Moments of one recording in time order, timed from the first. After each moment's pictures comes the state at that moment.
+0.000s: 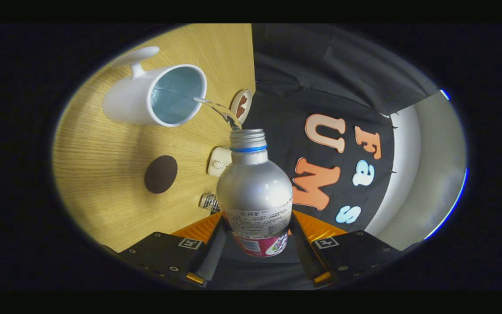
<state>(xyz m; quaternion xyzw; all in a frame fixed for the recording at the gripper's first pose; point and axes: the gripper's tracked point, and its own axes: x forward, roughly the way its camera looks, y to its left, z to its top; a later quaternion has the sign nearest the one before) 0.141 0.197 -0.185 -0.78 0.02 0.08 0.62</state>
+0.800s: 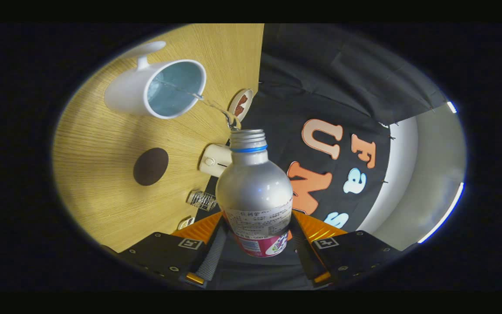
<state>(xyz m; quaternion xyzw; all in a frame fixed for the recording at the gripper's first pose) 0.143 0.204 -0.167 -0.81 0.00 0.08 0.58</state>
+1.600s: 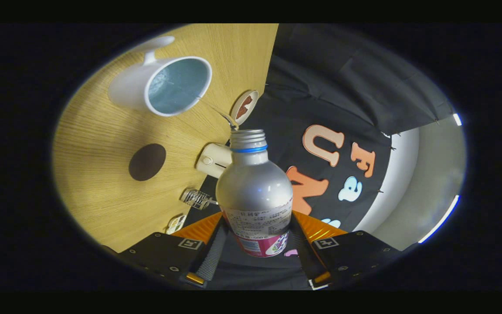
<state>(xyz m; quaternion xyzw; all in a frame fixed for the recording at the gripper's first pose) 0.150 0.211 -0.163 -0.83 -0.01 0.08 0.55</state>
